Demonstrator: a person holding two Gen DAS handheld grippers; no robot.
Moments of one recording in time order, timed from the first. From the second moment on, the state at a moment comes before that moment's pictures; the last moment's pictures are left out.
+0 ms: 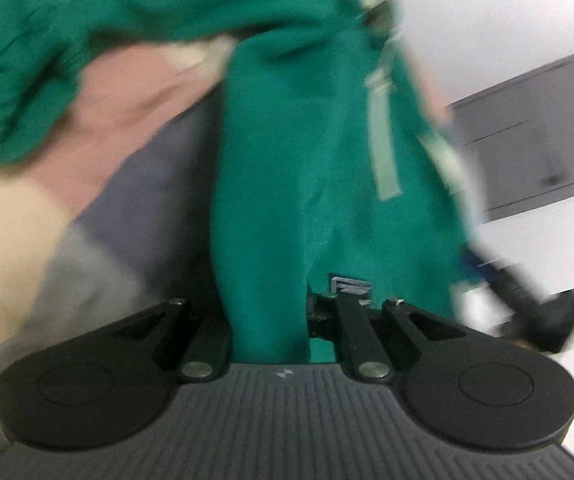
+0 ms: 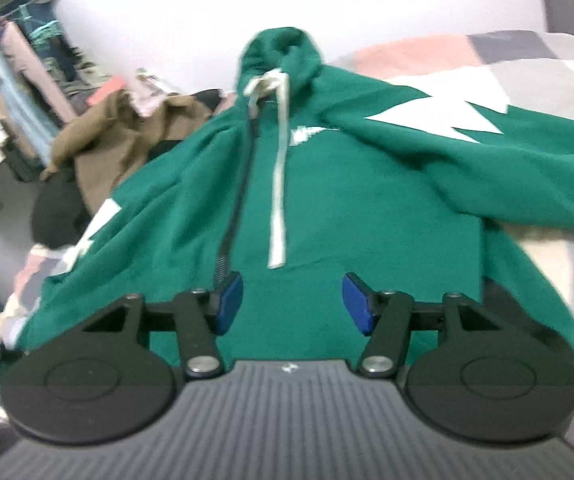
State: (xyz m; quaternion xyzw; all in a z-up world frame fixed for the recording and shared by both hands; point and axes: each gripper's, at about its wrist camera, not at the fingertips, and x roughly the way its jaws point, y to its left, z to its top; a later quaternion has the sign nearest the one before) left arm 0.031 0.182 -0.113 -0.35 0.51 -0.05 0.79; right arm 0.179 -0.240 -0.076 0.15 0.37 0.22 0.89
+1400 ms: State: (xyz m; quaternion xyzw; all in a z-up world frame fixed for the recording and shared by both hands) left arm 0.136 0.061 -0.136 -0.25 0.37 0.00 0.89; right arm 0.315 -0.490 -0.188 0.45 0.23 0.02 0.86
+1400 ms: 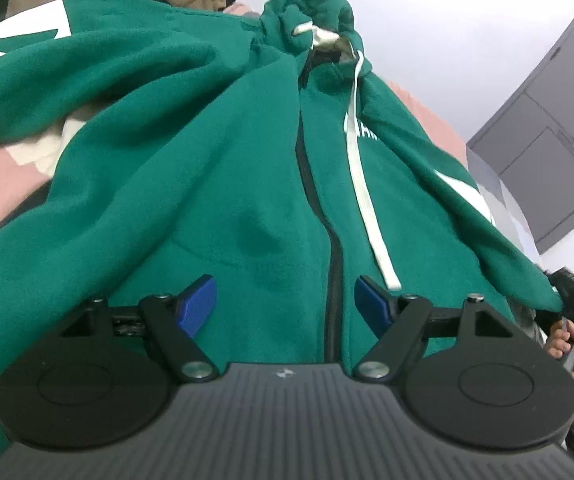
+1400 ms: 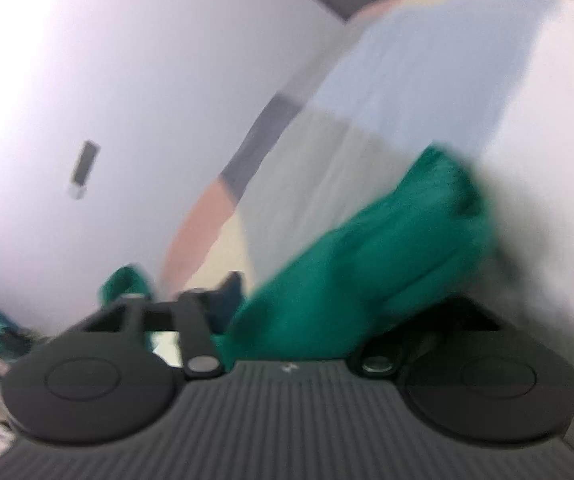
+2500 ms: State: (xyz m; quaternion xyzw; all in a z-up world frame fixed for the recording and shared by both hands) left arm 0.203 0.042 -0.152 -0.12 0.35 -0.01 0.93; right arm 0.450 -0.562 -0.024 0.11 0.08 -0.12 0.98
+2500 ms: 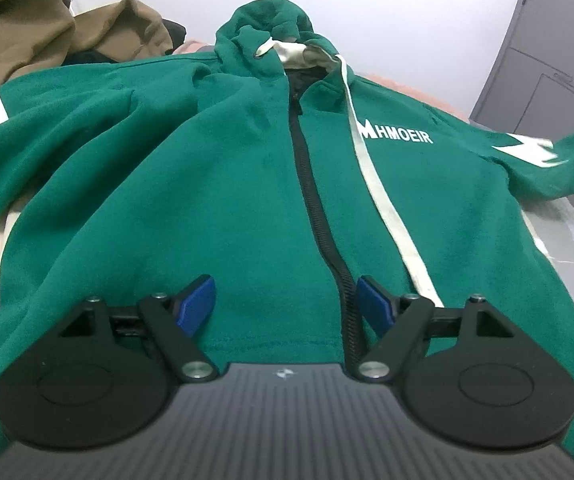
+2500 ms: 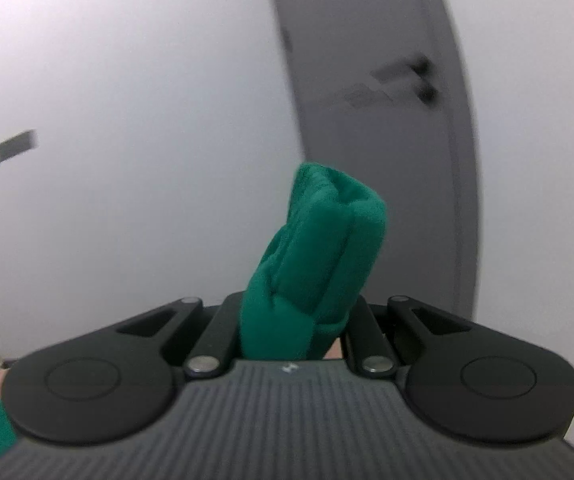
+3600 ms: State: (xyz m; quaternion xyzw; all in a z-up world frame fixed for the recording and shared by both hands) left arm 0.082 0.169 -0.072 -0.26 0.19 -0.05 0.94; right arm 0.168 -0.126 -0.021 -0.10 0.12 0.33 0.93
